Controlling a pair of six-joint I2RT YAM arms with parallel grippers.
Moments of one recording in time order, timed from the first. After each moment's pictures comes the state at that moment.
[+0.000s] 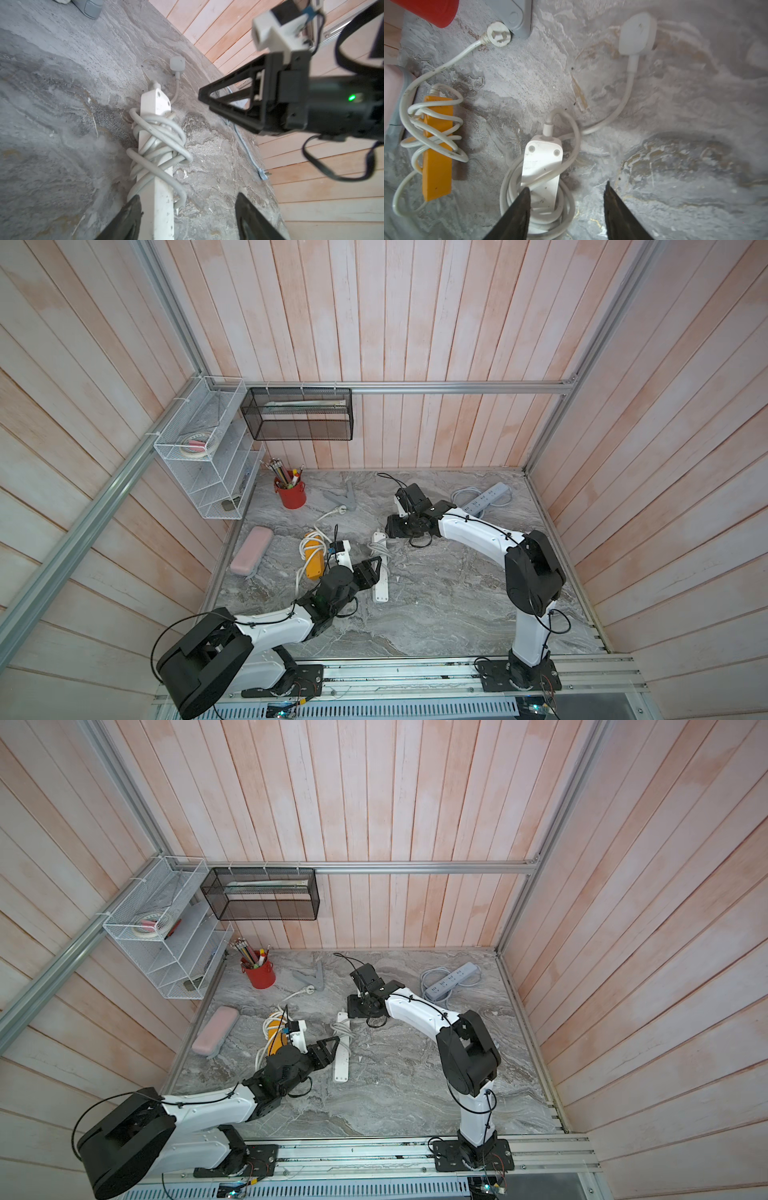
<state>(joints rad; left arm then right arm) -0.76 1.22 0.33 0.55 -0.17 -0.90 0.71 1.93 1.48 -0.51 -0.09 0.60</state>
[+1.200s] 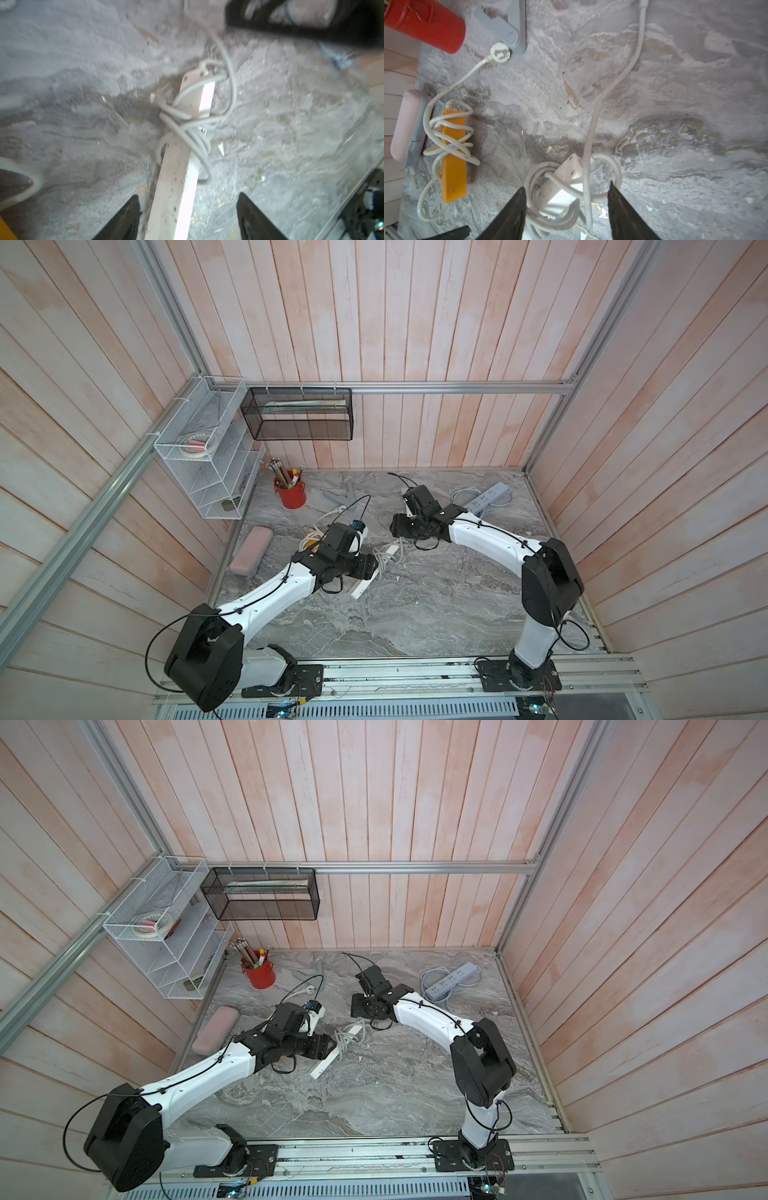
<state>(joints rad) -0.57 1.34 0.82 -0.42 0.18 -0.26 0.67 1.79 1.39 -0.49 -0.03 0.63</state>
